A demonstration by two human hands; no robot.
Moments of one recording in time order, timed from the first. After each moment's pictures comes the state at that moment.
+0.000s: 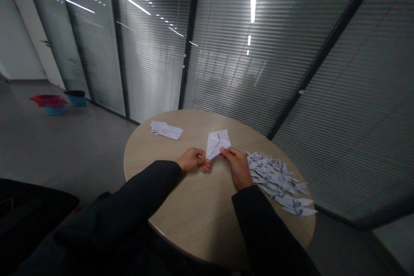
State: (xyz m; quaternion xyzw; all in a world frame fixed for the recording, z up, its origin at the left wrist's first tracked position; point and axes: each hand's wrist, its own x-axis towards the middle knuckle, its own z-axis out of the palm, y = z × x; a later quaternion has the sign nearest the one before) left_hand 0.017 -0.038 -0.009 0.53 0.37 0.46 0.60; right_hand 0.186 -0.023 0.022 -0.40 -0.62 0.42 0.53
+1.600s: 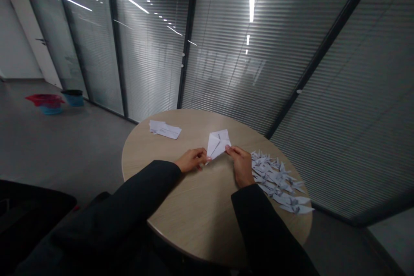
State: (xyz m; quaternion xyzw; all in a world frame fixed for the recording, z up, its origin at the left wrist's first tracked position) left_hand 0.015 -0.039 -0.010 0.67 0.40 0.44 0.45; right_hand 0.199 -0.014 0.019 -0.41 -0.61 0.35 0.58
